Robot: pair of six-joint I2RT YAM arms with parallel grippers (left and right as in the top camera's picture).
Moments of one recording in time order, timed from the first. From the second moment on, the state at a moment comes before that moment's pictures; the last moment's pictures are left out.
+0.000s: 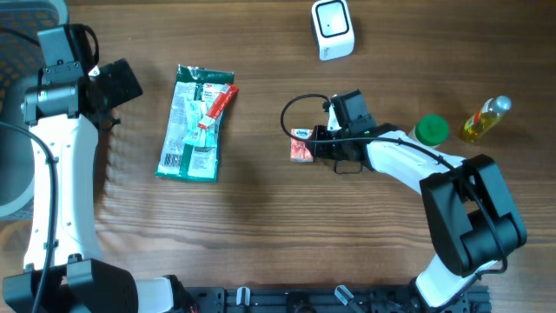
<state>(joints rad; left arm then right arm) 0.20 1.54 1.46 -0.87 -0.18 -0.22 0.40 1.85 0.95 -0.19 -0.32 0.52</state>
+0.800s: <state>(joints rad) 0.20 1.54 1.46 -0.87 -0.18 -0.22 0.00 1.62 1.12 -0.67 -0.84 0.15</state>
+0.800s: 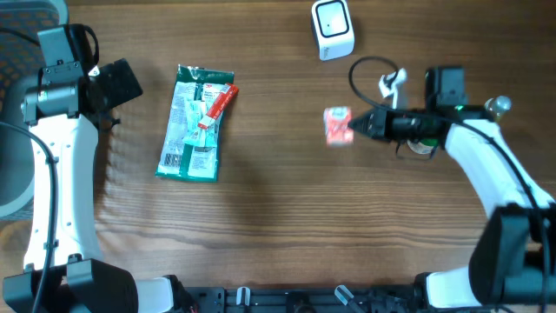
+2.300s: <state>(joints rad) 0.20 1.54 1.46 -0.87 -0.18 -0.22 0.36 2.35 1.91 -0.17 0.43 -0.70</state>
